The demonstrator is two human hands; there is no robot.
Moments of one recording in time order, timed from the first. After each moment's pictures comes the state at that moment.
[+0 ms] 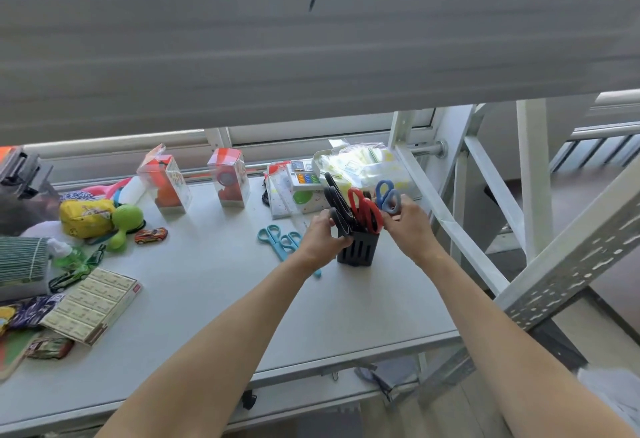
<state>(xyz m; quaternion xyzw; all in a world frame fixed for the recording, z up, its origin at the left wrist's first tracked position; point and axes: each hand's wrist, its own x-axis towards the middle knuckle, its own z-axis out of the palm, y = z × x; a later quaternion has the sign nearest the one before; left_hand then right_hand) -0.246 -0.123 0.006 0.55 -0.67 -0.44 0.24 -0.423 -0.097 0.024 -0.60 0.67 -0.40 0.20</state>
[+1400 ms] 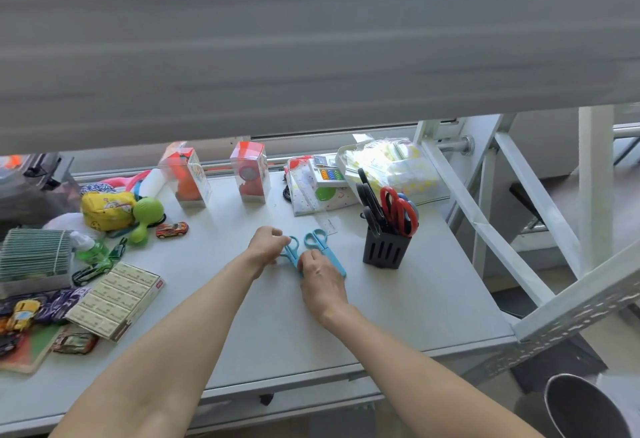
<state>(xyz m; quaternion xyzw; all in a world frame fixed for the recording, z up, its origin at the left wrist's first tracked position) -0.117 -0.174 -0.040 0.68 -0.50 -0.47 0.24 -0.233 -0.085 -0.058 -0.70 0.67 -0.19 0.16</state>
